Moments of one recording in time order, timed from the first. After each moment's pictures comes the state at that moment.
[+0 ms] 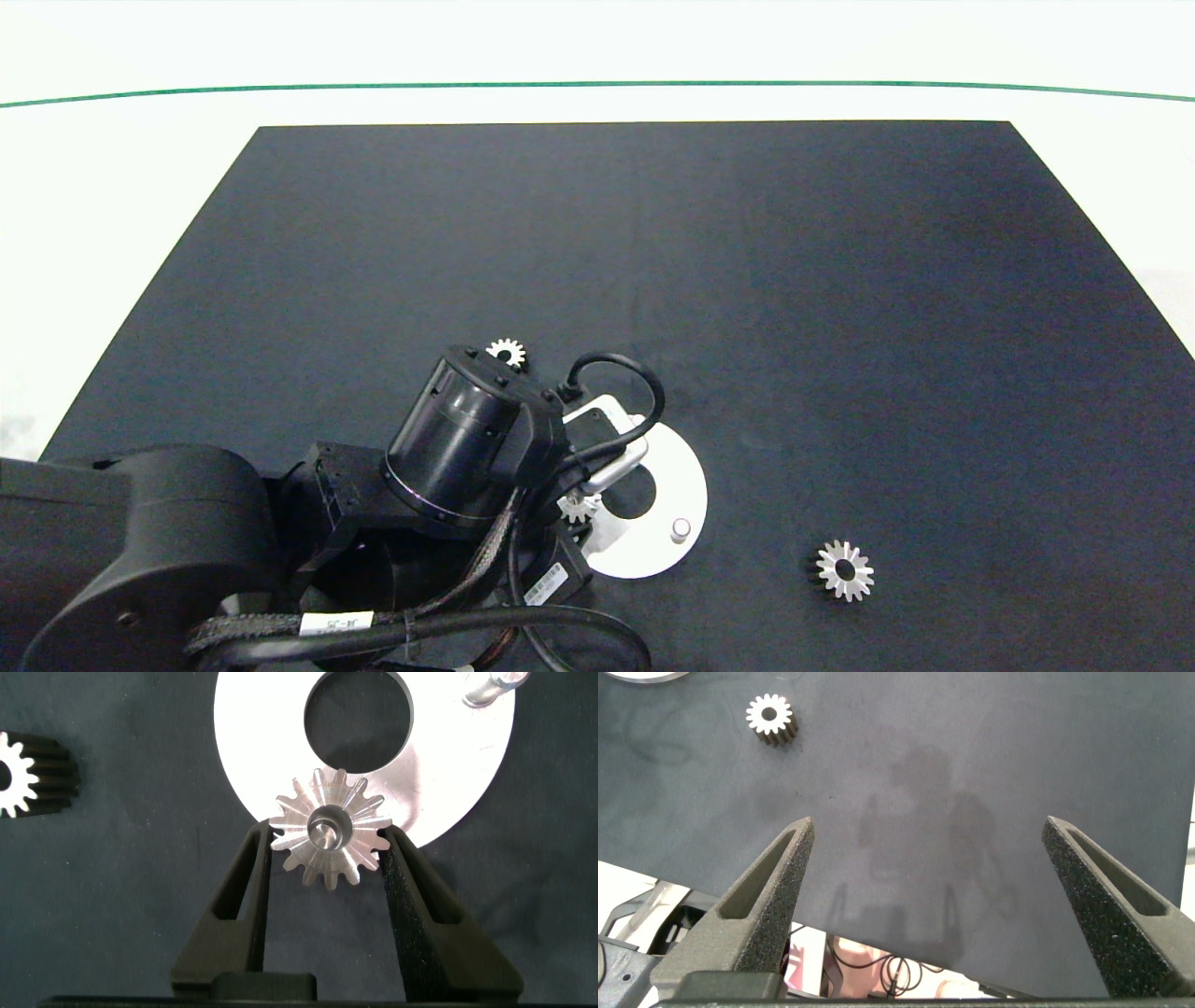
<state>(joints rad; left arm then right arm) -0.89 1.65 -0.93 -0.04 0.31 0.35 0.10 0.25 -0.49 0.47 0.06 -0.25</state>
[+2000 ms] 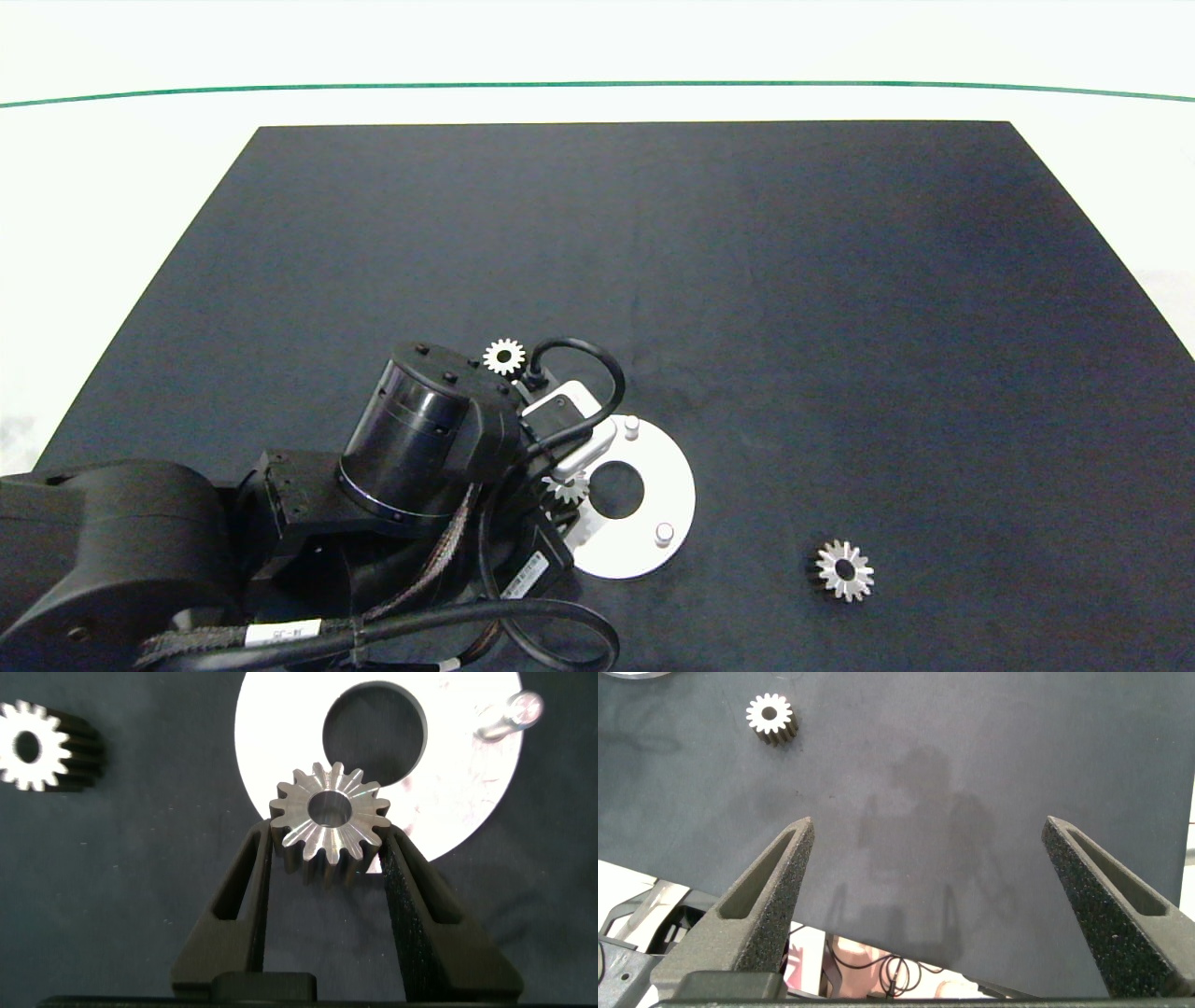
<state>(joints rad) -0.85 1.61 -0.86 -0.12 0.29 0.33 0.10 0.24 -0.49 0.47 0.06 -0.25</state>
